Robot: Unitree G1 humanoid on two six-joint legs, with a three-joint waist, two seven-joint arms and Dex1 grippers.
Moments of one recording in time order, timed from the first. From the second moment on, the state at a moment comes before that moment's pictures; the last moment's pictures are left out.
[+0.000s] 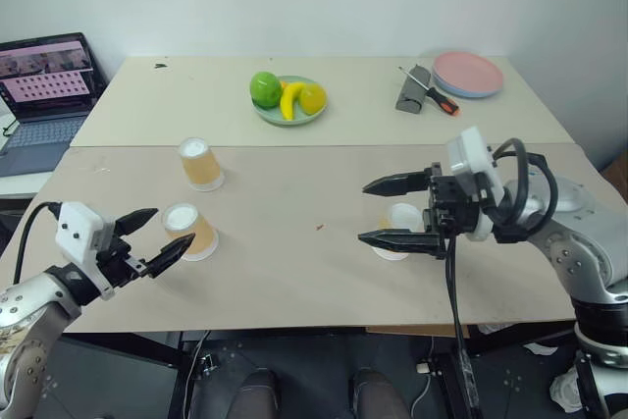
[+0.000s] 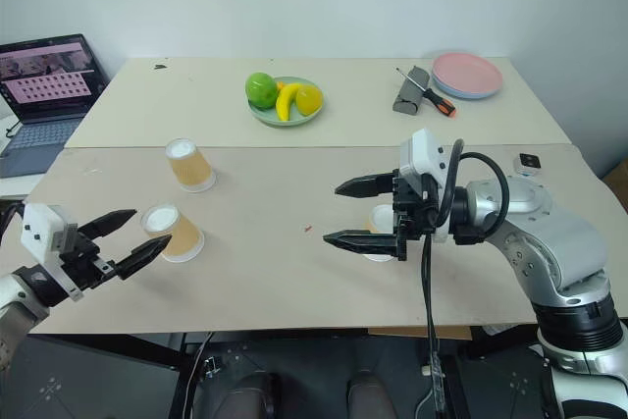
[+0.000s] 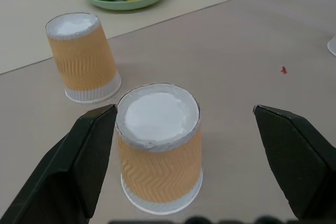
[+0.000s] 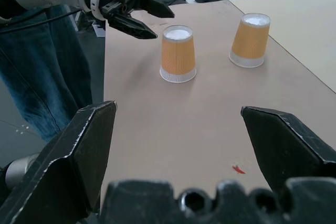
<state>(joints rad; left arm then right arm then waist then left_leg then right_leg) 0.17 0.76 0.47 -0.35 -0.63 0.42 -0.74 -0.54 -0.80 -0.01 -0.40 0.77 0.71 1.06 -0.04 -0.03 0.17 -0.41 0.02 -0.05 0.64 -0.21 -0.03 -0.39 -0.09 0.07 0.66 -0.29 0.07</state>
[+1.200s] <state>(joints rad) -0.08 0.68 0.31 -0.06 -0.49 0.33 -0.82 -0.52 -0.83 -0.05 -0.47 0.77 0.75 0.98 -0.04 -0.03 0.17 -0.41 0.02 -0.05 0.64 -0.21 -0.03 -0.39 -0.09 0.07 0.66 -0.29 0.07</state>
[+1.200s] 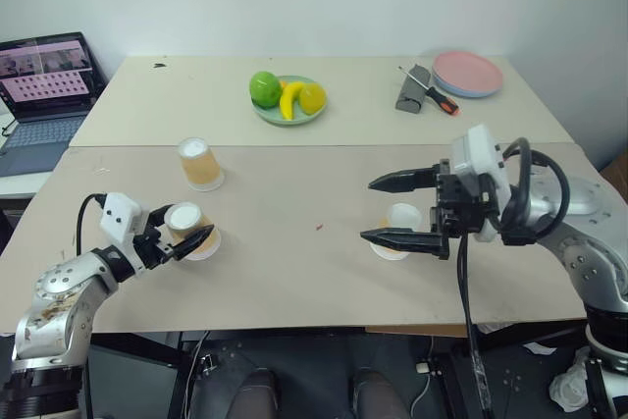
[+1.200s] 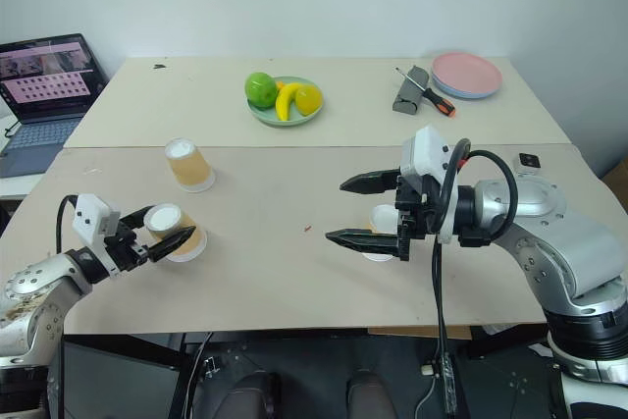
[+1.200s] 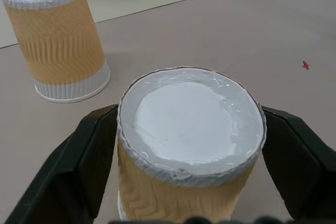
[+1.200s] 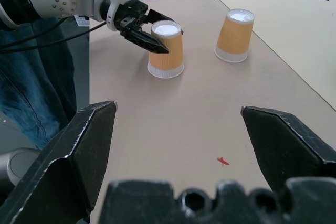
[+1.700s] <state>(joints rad) -0.30 0.66 0.23 -0.05 -0.51 0.37 -0.84 -0.50 -0.83 -0.04 -0.46 0.72 0.75 0.95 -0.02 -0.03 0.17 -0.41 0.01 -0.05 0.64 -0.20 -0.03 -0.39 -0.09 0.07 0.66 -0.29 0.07</state>
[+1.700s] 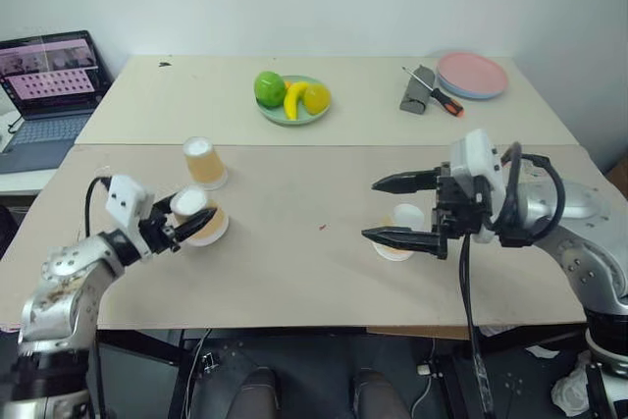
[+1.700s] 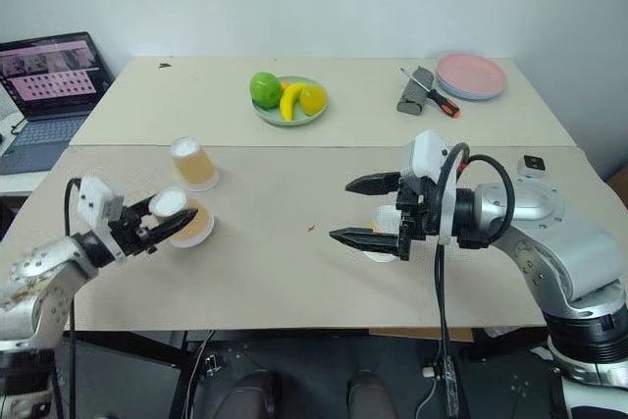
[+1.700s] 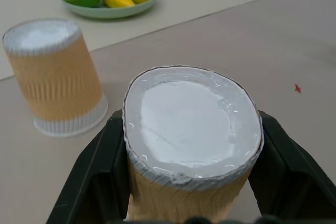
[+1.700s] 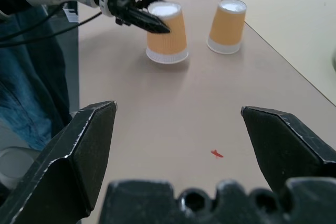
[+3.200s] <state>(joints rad) -0.87 0.52 -0.03 0.19 -0.39 0.39 -1.21 -0.45 -0.80 -0.08 -0.45 0.68 0.74 0.83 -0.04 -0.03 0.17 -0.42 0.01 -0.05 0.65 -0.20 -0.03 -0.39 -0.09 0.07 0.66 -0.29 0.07</state>
